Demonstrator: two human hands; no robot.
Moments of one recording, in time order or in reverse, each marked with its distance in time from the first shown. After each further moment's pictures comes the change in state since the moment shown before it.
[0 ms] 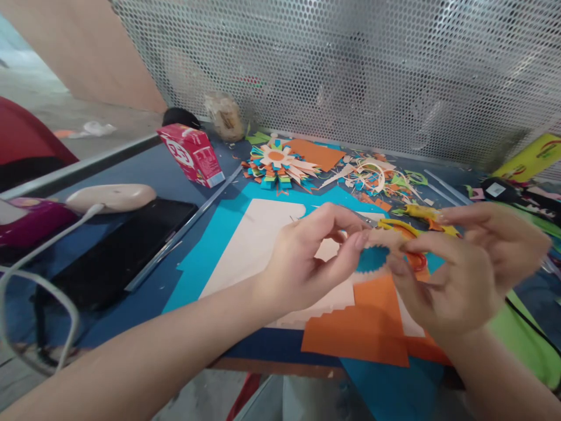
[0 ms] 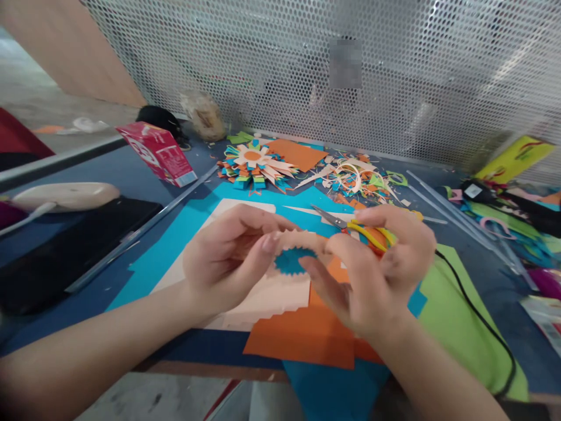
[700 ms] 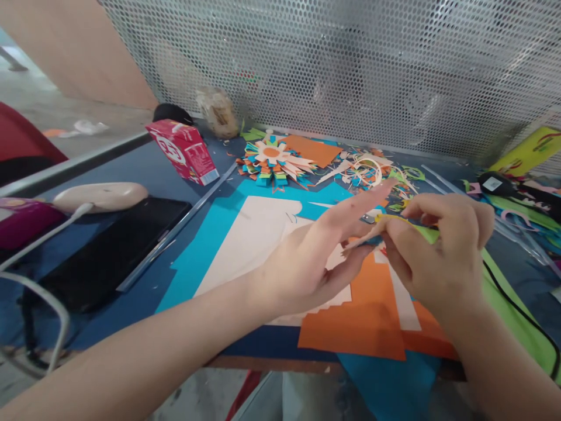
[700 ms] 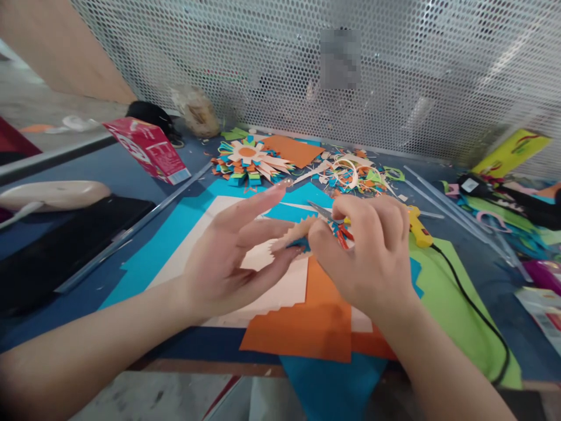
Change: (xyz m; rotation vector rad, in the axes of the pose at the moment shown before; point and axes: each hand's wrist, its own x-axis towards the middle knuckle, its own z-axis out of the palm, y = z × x) left_hand -0.003 -0.001 -0.003 0.050 -0.218 0.078; right_hand 0.011 0.006 0.004 -0.241 -0.137 -0.277
